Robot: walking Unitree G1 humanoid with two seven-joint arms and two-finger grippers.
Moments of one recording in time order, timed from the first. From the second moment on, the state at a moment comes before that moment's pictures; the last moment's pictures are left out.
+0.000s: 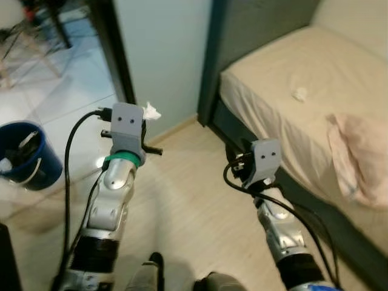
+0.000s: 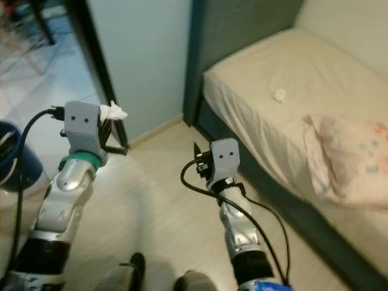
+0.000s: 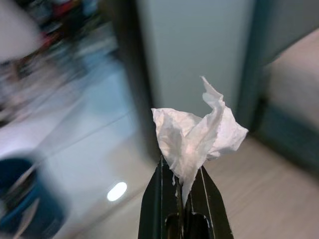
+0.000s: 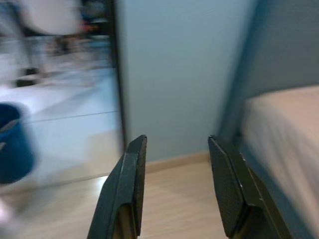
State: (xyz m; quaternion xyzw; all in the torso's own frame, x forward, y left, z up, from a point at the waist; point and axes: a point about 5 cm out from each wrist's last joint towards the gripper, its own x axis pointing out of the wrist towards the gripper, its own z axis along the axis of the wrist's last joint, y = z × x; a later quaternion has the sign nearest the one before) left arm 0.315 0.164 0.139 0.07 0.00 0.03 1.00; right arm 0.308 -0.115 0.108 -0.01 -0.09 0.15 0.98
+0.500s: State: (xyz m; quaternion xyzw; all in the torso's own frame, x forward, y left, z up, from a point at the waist) left arm 0.307 0.175 0.110 0.09 0.04 0.07 0.99; right arm 0.267 -0.115 0.021 0.03 0.15 0.18 0.97
